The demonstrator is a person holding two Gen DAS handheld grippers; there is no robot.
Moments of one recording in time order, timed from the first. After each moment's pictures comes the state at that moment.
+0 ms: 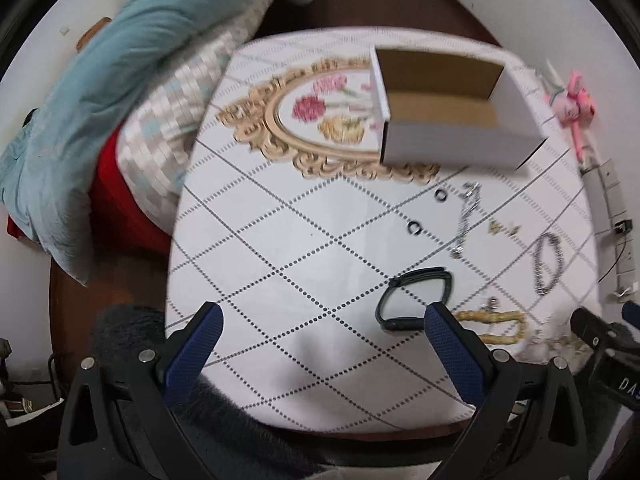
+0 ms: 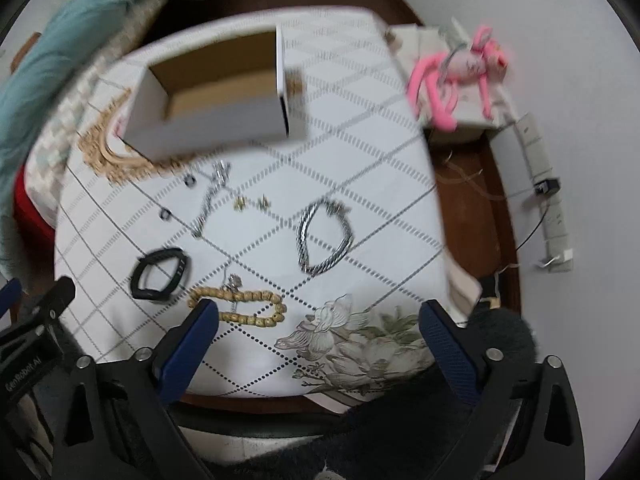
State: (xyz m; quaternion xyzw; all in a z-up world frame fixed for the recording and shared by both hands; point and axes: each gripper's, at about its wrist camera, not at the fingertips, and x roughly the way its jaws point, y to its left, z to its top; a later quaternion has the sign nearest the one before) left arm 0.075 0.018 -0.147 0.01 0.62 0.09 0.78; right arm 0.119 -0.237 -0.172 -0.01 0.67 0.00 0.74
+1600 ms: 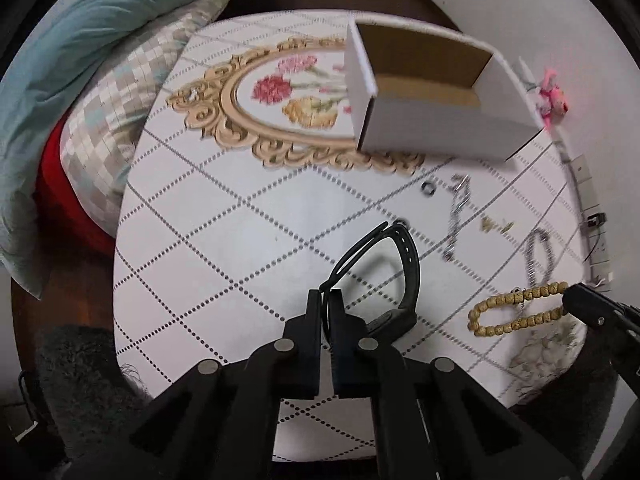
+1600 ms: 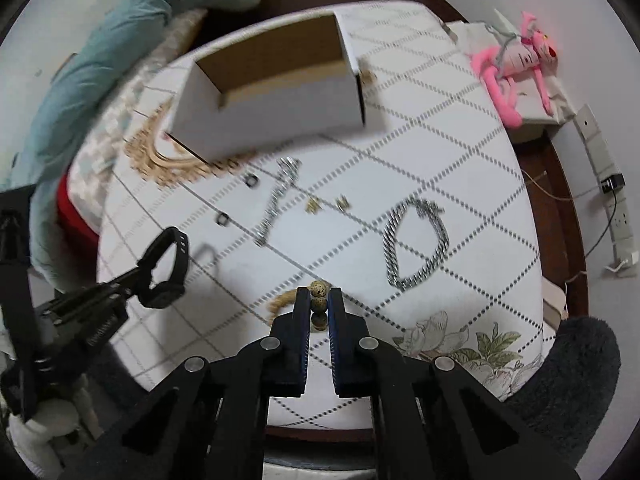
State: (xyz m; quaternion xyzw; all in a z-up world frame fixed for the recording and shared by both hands) left arm 0.087 0.014 -0.162 -0.04 0.62 0.03 0.78; right arm 0.118 -0.206 -0.158 0.07 0.63 0.10 0.77
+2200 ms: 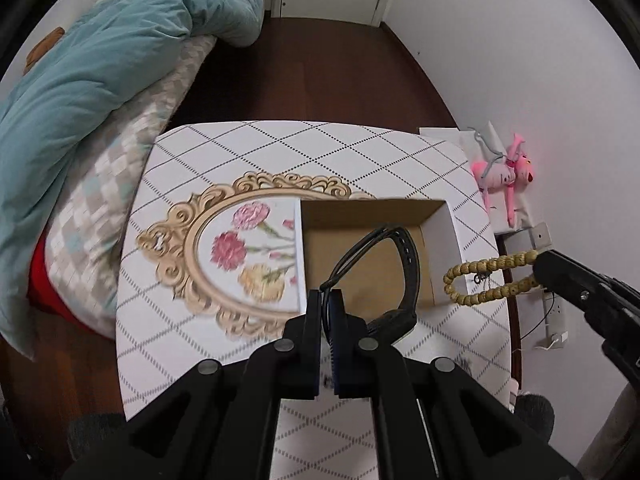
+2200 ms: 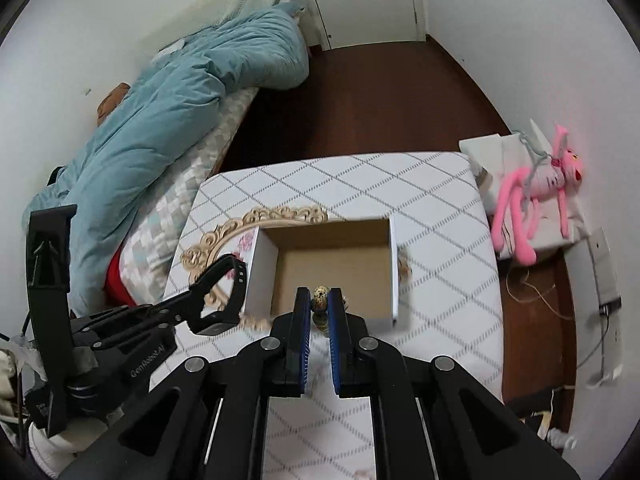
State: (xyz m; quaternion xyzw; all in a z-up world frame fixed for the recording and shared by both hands) left arm 0.261 -0.008 -0.109 -0.07 0.57 -0.01 0.82; right arm 0.268 -0.189 -0.053 0.06 0.54 0.15 0.82
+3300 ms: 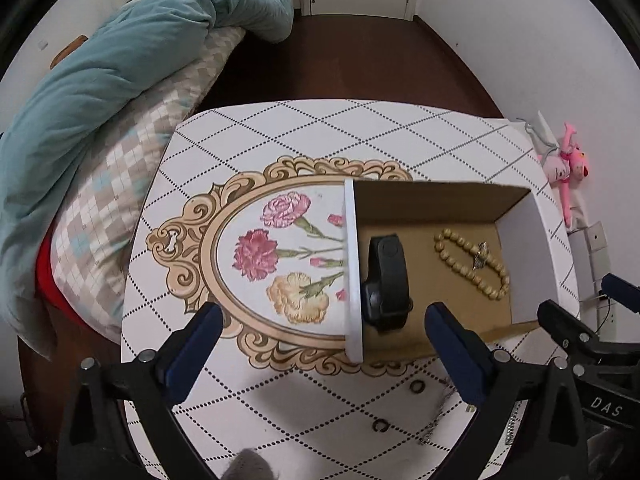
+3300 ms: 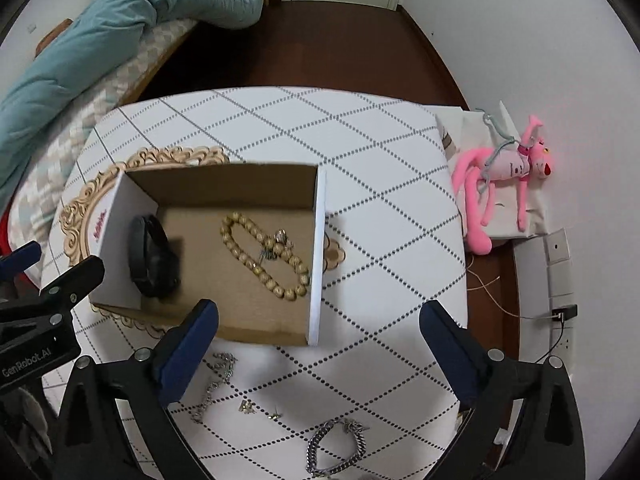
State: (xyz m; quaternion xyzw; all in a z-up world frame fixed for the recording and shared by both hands) left arm 0.266 0.000 -0.171 -0.02 0.57 0.06 0.82; right arm 0.296 -0.191 -0.172 -0.07 0.60 0.05 0.80
